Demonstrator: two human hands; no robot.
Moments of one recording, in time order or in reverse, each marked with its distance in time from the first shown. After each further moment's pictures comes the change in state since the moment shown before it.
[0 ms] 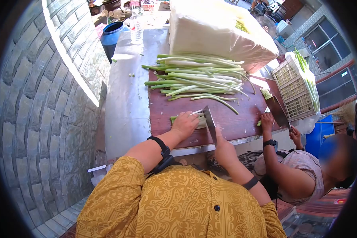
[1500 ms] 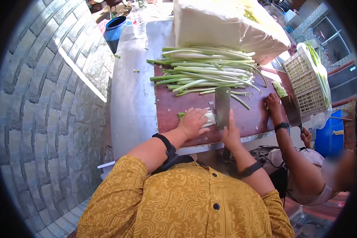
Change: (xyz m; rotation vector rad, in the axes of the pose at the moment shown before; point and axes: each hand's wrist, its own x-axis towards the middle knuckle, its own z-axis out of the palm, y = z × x) left_hand 0.001 0.000 -0.014 -0.071 -0.023 0.008; right_hand 0.063 0.039 0.054 0.395 0.294 -0.033
